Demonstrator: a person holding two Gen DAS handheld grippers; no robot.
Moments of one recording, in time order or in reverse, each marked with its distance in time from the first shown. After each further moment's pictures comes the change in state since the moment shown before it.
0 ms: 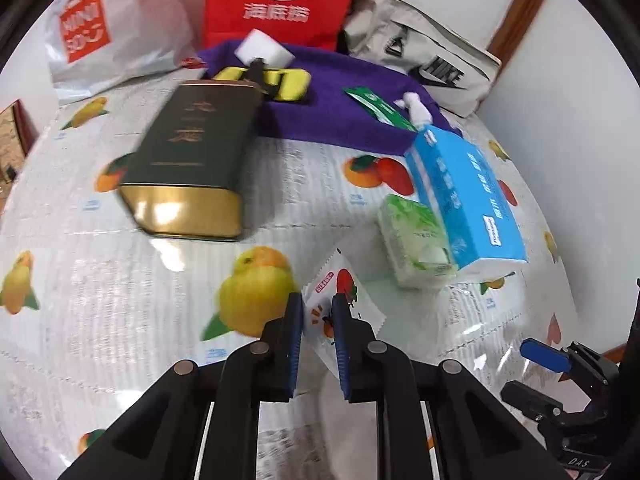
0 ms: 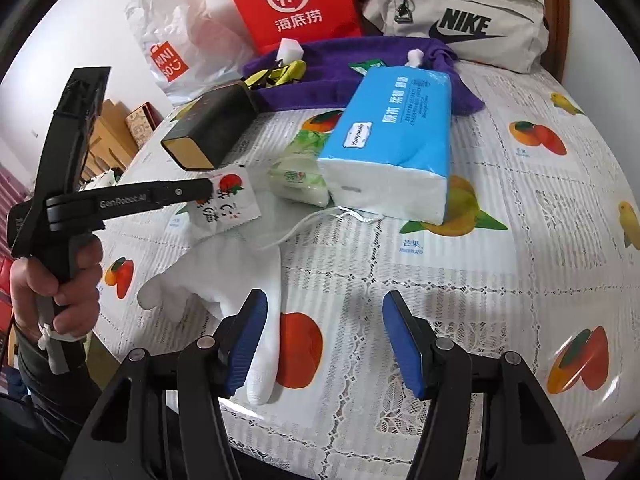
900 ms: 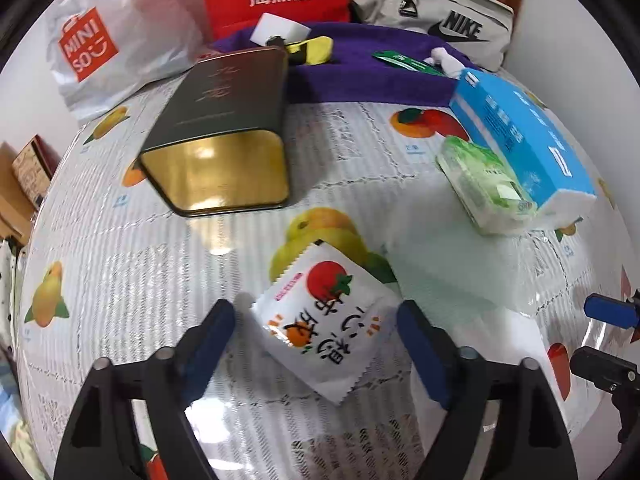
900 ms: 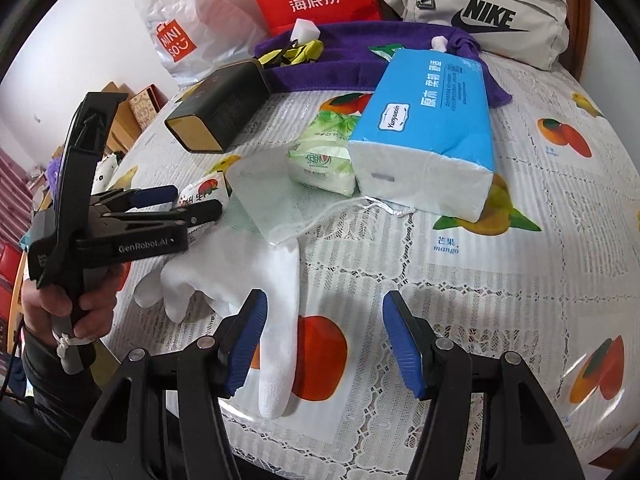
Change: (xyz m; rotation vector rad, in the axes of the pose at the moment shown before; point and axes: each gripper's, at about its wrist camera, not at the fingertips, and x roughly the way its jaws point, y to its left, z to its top) left arm 0.034 0.005 -0.020 0.154 0.025 0.199; right arm 0.024 0.013 0.005 -0.027 0.053 0.012
